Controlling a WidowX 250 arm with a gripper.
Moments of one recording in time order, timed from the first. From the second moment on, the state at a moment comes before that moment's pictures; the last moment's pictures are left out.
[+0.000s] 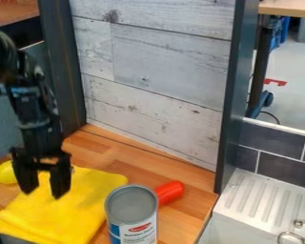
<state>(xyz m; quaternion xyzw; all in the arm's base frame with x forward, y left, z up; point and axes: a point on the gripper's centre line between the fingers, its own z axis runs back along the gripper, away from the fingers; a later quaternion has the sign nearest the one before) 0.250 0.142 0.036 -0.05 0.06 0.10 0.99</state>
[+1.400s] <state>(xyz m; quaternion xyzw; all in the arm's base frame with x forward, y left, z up) 0.378 0.118 0.004 0.03 0.12 -0.07 0.99</state>
